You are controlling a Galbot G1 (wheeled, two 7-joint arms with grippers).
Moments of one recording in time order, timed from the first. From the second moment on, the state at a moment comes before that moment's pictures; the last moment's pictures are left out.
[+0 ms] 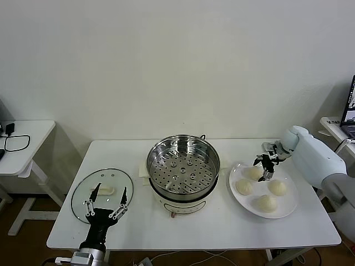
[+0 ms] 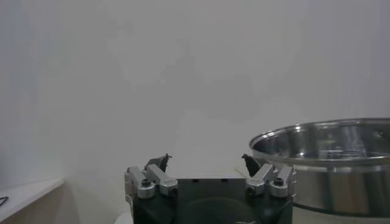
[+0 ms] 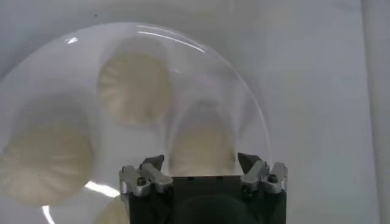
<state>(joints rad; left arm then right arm) 1.70 -1.38 -0.52 -2.12 0.03 -0.14 -0.08 0.04 1.01 -0.64 0.47 -0.21 0.21 -1.12</state>
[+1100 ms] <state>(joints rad) 1.70 -1.37 -0.53 -2.15 0.03 -0.14 -0.09 0.44 1.06 -0.94 0.96 -0.14 0.58 -1.11</state>
